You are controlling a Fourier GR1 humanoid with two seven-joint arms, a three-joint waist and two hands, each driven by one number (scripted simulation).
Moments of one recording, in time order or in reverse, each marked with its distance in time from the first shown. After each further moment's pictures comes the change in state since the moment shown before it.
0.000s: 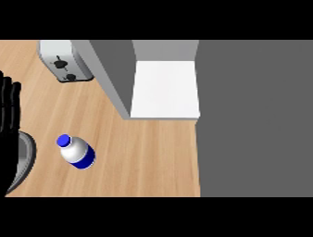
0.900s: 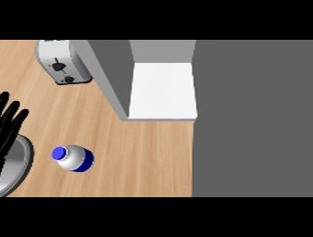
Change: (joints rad) left arm 0.111 0.051 0.073 -0.131 0.226 -0.040 0.440; right arm 0.345 0.009 0.105 -0.299 -0.205 0.115 0.228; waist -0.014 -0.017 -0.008
